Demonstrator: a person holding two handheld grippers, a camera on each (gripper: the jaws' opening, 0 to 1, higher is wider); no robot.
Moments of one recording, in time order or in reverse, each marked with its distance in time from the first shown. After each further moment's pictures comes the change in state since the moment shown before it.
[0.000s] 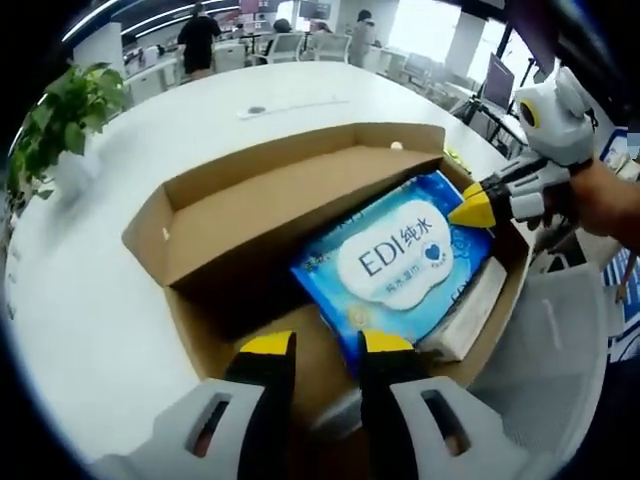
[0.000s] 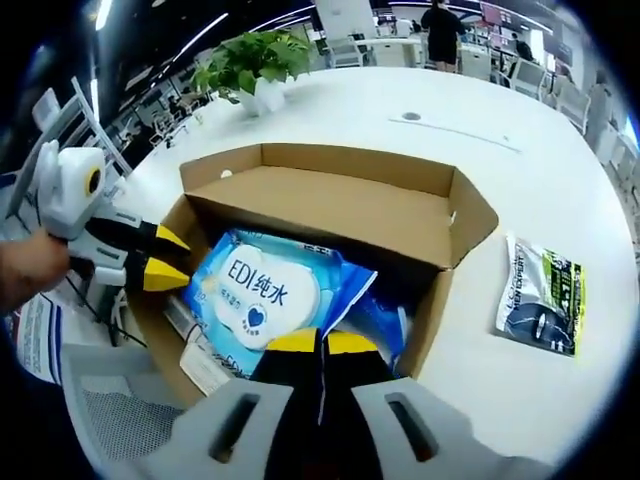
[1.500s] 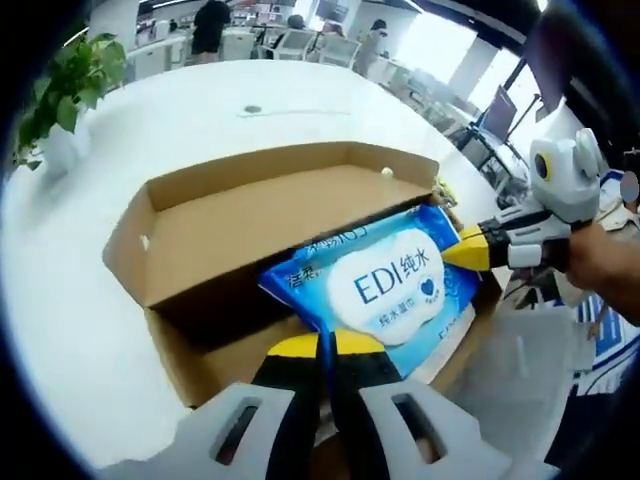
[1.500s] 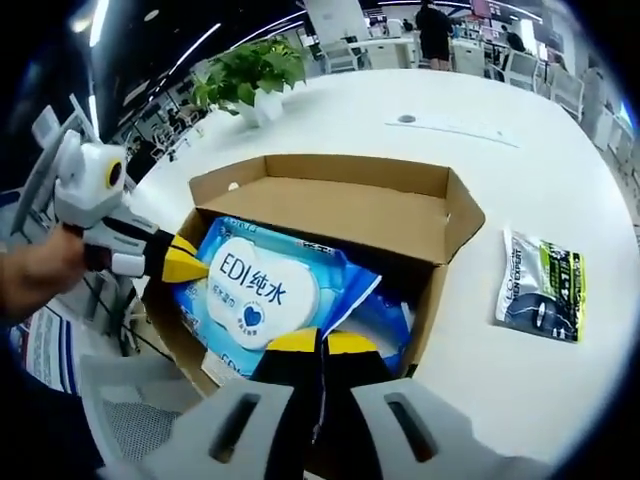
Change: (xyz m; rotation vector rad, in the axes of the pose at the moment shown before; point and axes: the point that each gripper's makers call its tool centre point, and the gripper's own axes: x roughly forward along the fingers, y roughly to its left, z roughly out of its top) left arm -0.020 -0.019 0.024 -0.074 -0.017 -0.082; right arm -0.025 0.014 0.011 0.056 -0.040 0.032
